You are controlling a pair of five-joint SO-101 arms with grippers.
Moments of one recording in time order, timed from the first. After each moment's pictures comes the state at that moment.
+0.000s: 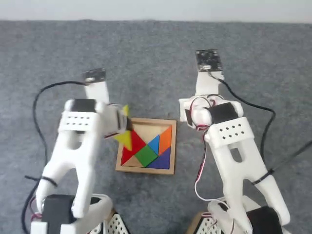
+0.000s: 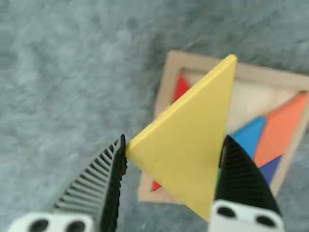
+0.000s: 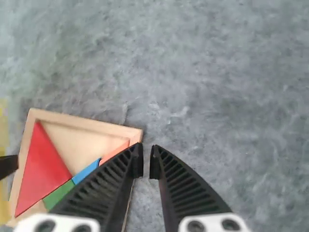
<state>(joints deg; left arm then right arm) -1.8 -16.7 36.9 73.9 17.8 -20.7 -24.4 30.0 61.2 -13.1</state>
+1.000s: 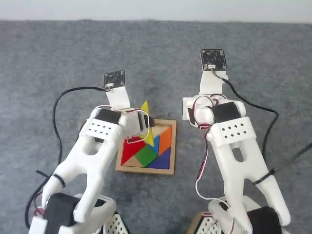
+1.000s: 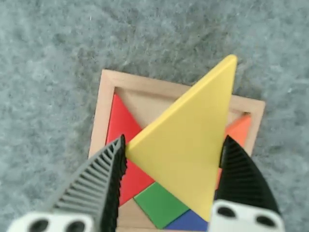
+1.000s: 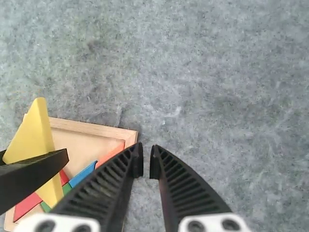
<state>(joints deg) 9.1 -16.7 45.1 57.8 31.0 -19.4 -24.4 30.0 61.2 -13.6</state>
